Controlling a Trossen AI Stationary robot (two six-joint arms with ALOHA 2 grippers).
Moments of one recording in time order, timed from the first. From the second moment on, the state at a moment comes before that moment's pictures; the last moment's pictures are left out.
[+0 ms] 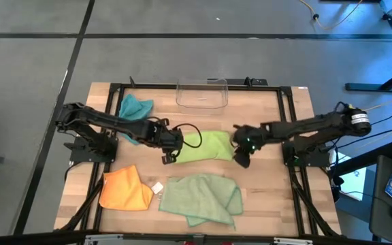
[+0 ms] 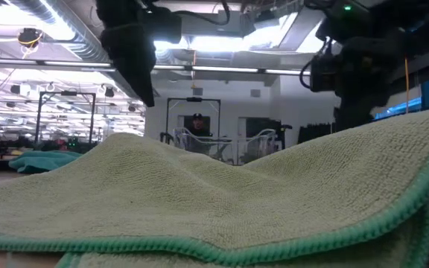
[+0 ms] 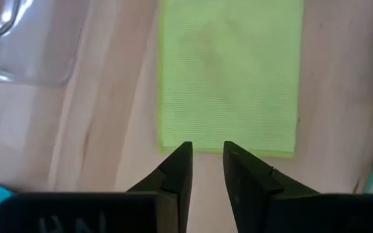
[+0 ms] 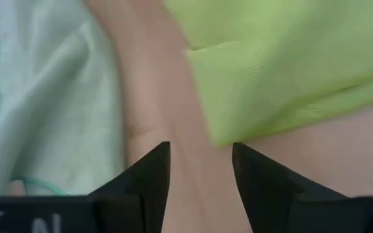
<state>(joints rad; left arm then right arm) -0.11 1.54 1.16 -0.85 -0.33 -0.29 0.02 1.27 0.59 -0.28 -0.18 0.55</state>
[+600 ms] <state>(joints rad) -0.14 1.54 0.86 -0.30 -0.17 -0.34 0.14 1.28 0.52 -0.19 0.08 0.70</state>
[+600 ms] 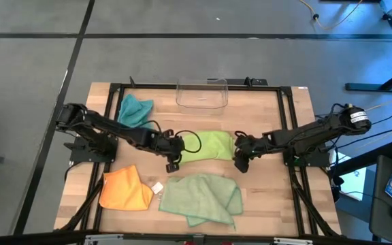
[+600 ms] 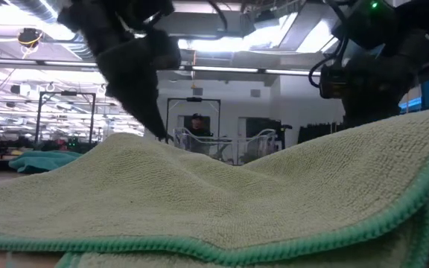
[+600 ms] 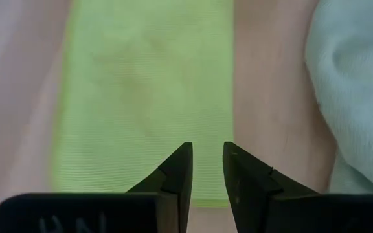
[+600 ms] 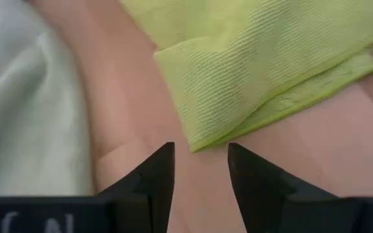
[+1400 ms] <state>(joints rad) -0.15 1.65 0.79 -0.20 -0.20 -0.39 0.15 1.41 0.52 -0.06 0.04 0.73</state>
